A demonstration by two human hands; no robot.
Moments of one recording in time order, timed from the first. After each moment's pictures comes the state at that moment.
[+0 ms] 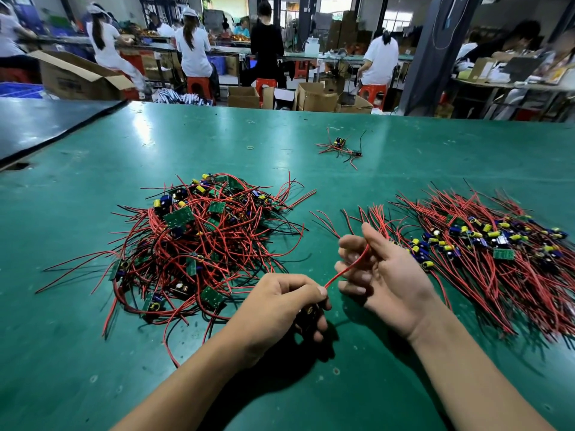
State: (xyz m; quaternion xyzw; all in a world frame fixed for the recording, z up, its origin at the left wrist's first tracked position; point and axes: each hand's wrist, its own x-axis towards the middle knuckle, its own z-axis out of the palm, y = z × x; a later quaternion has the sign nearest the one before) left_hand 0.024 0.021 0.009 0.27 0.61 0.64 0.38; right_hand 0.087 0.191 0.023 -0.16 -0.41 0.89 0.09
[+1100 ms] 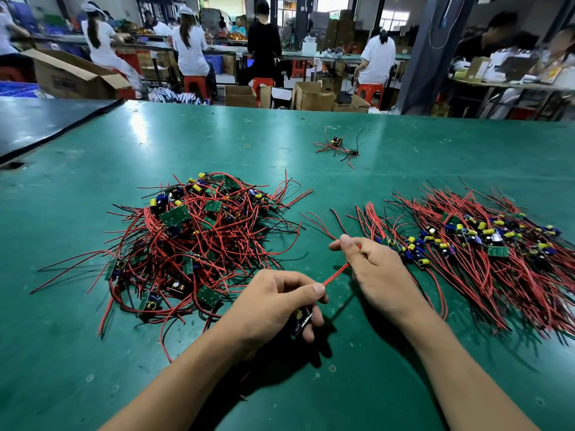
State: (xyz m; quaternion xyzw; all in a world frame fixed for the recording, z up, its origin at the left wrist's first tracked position) left_hand 0.020 0.020 0.007 0.28 0.60 0.64 0.39; right_hand 0.087 0.204 -0.001 -0.19 -0.84 0.44 0.24
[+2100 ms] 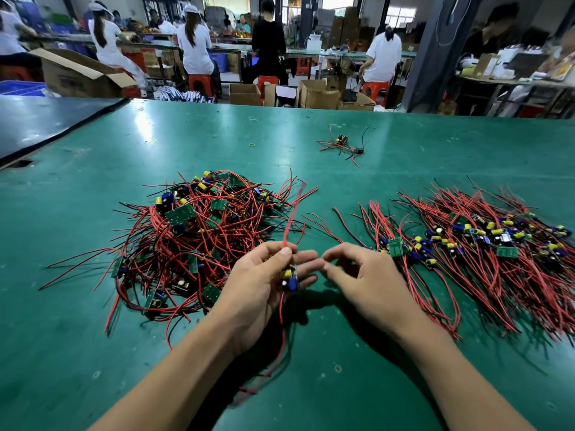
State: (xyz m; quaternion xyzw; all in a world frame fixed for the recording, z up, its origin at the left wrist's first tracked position) left_hand 0.011 0.025 0.021 0.08 0.44 0.83 0.35; right_hand 0.088 0.185 -0.001 -0.11 -0.88 0.39 0.23
